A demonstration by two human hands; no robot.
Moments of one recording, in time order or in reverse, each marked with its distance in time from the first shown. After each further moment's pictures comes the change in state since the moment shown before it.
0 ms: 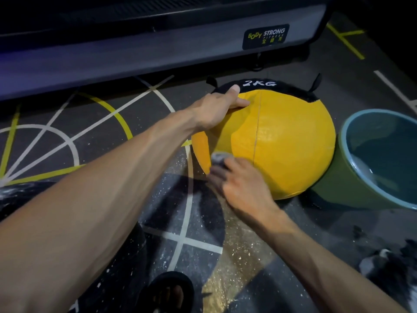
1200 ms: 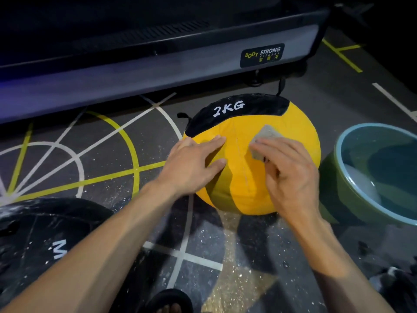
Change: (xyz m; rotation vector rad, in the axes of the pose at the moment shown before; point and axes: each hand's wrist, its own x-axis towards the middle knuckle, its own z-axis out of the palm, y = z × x) left_hand -0.079 -0.015 0.033 0.496 0.200 0.008; right_hand -0.023 0.066 -0.035 0.389 0.502 0.475
